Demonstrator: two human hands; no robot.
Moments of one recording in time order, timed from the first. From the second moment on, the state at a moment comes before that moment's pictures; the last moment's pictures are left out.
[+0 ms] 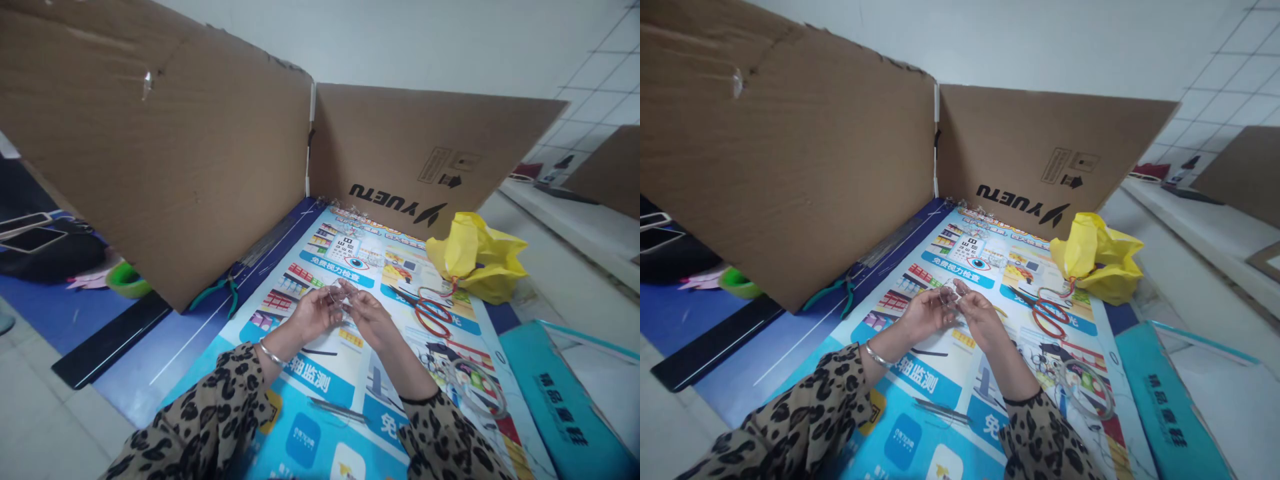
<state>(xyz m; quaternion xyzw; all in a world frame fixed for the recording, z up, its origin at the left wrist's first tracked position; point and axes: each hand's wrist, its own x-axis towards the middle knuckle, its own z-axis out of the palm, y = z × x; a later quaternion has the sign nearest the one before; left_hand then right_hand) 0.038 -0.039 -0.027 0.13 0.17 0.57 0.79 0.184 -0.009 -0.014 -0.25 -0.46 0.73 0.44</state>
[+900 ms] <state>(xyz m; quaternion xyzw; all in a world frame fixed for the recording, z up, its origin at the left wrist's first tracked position) 0.029 -0.042 -0.022 0.27 0.18 0.55 0.77 0.180 0.003 -0.016 -0.24 -0.47 0.74 0.40</state>
